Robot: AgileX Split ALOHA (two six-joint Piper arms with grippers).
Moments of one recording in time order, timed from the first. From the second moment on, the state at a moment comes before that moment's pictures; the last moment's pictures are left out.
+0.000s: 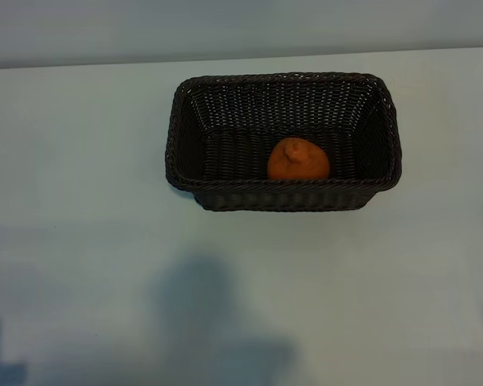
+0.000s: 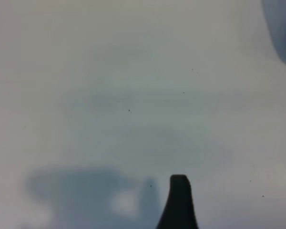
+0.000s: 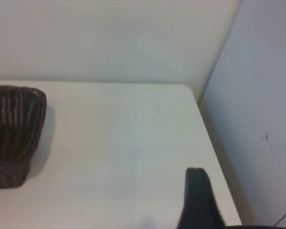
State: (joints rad) left arm 0.03 -0.01 -0.51 0.00 1.08 0.00; right arm -0.17 0.19 -0.98 -0.10 1.18 -0.02
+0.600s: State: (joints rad) left arm 0.03 -0.01 -0.51 0.00 1.08 0.00; right arm -0.17 -0.01 -0.68 0.02 1.18 -0.01
